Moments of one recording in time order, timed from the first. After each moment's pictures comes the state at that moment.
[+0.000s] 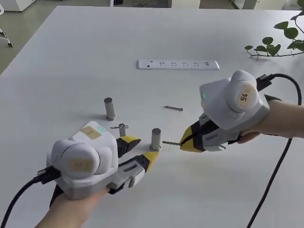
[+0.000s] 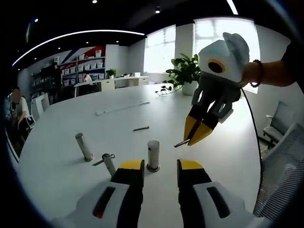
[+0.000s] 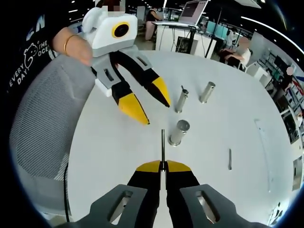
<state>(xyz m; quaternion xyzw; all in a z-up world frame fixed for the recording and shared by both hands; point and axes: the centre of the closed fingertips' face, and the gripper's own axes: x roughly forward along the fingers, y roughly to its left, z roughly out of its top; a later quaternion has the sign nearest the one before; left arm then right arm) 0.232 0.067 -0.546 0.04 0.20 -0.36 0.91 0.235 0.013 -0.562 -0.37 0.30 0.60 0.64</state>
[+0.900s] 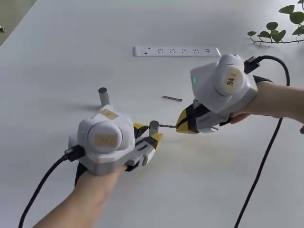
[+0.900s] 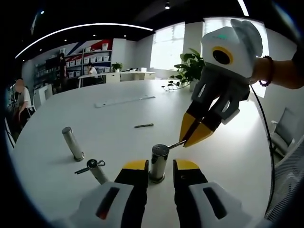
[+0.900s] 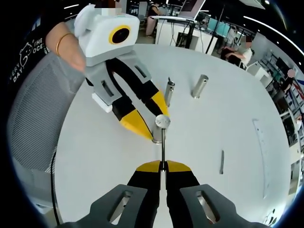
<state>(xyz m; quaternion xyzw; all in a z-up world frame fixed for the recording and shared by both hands) 0.266 0.048 -0.572 0.02 0.23 -0.33 0.91 0.269 0.015 -0.573 -0.39 0.30 0.60 0.63</state>
